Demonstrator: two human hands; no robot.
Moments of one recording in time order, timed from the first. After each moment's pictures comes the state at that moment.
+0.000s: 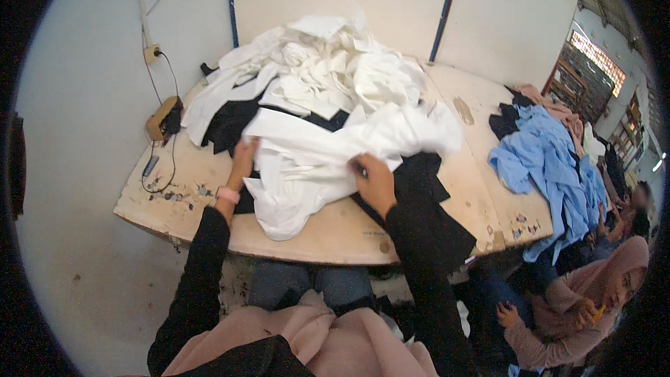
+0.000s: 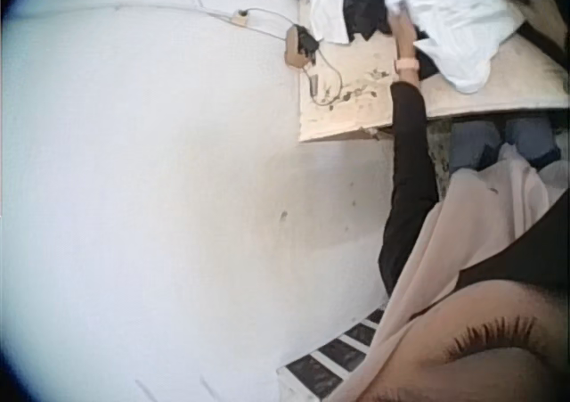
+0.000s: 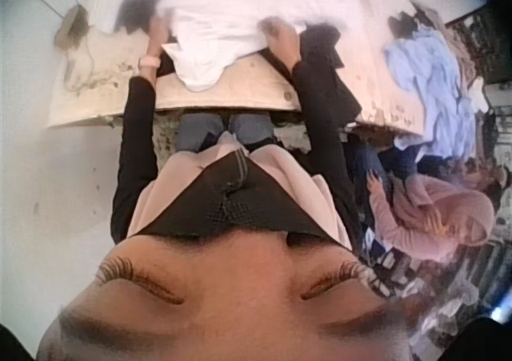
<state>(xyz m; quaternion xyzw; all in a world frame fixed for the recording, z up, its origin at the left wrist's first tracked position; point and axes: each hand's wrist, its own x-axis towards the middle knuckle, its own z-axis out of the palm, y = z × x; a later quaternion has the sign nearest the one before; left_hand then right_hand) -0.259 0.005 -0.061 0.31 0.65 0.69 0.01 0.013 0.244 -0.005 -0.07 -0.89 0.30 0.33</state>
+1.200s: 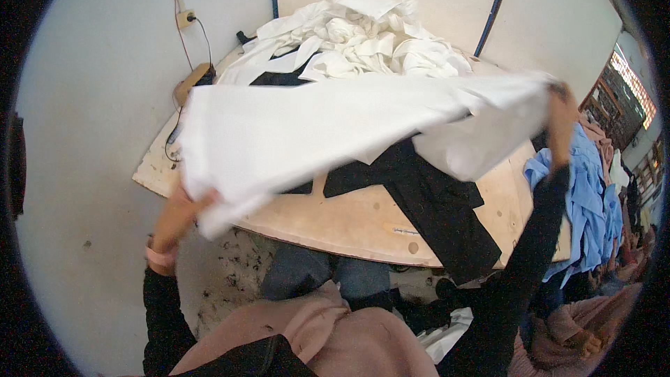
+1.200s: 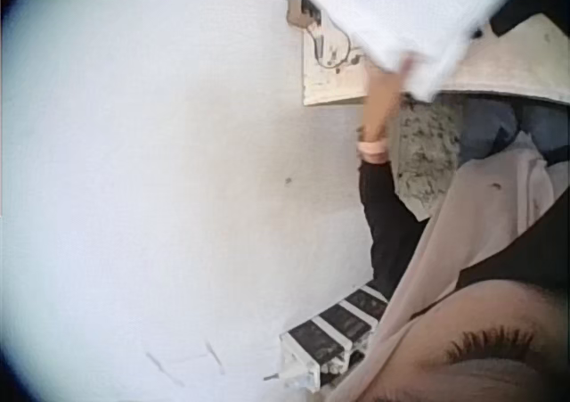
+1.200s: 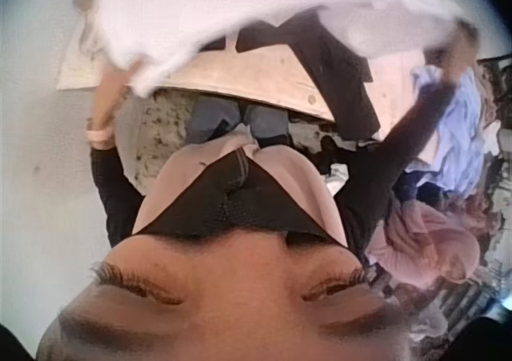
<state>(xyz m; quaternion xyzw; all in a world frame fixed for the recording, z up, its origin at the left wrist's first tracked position) -0.075 -0.194 0.075 0.21 0.76 0.61 0.14 0.102 0.508 0.192 -0.20 -0.80 0.18 0.54</state>
